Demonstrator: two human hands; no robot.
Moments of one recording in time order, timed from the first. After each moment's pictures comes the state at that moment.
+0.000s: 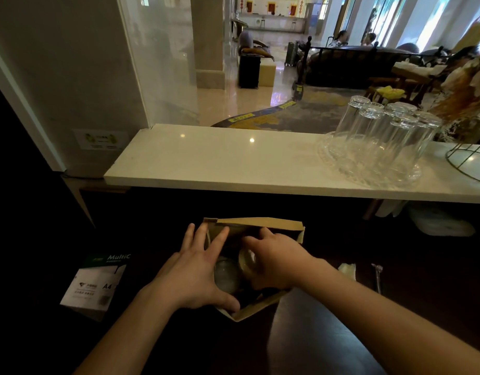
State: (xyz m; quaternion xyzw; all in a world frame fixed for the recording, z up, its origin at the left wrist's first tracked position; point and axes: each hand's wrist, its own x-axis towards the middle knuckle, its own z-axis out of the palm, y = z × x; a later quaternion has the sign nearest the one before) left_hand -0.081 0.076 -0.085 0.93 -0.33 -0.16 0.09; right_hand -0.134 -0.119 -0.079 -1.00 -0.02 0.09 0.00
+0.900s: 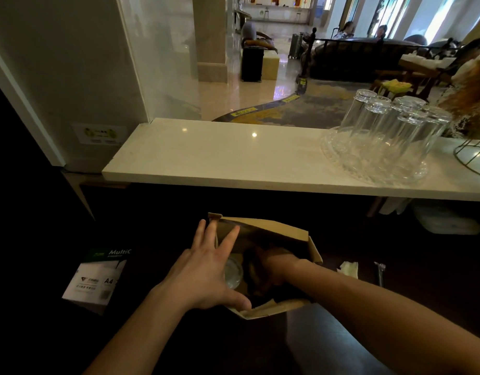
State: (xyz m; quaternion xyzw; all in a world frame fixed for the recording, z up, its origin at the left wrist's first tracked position) left_hand -0.086 0.058 -0.088 0.92 -0.34 -0.16 0.10; right_hand -0.102 -0.150 -0.176 -0.97 0.05 0.24 0.03
